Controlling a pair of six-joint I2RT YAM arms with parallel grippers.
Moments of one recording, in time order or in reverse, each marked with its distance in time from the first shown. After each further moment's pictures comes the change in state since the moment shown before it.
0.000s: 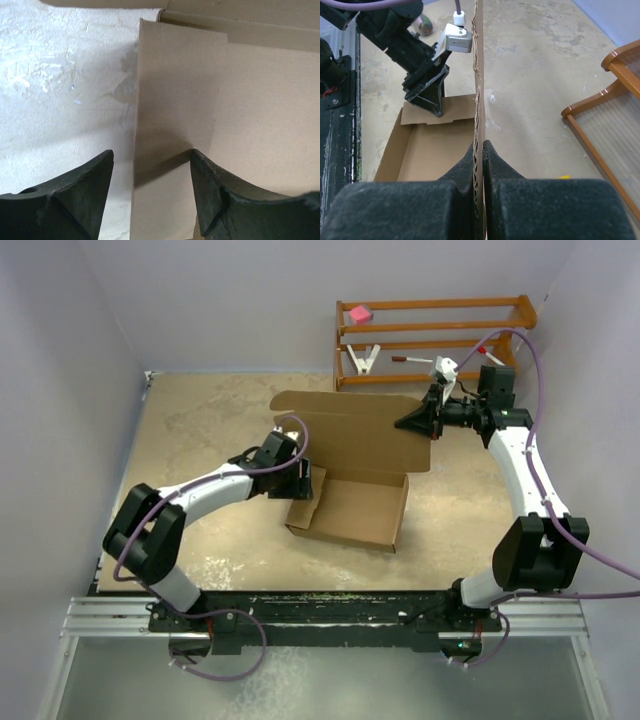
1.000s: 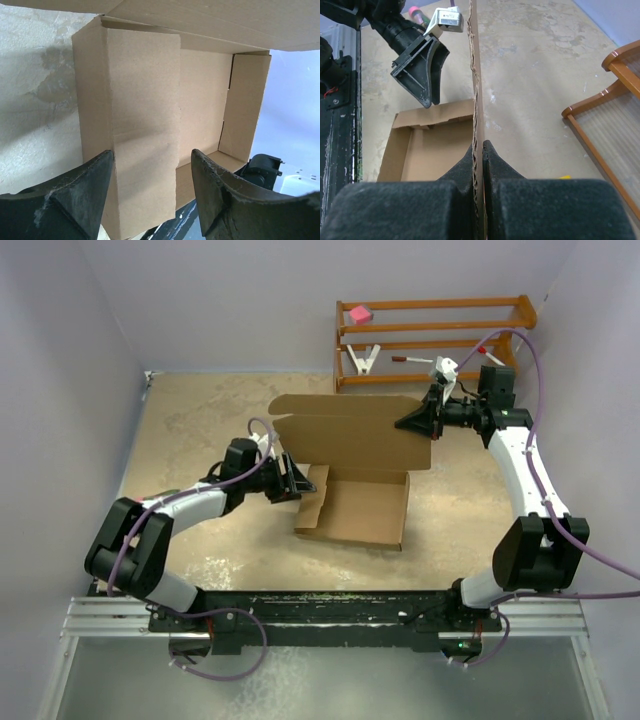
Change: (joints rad) left arm 0.184 -0.139 -0.311 0.509 0.502 -0.289; right arm 0.000 0.000 0.000 -0.002 -0.004 0.000
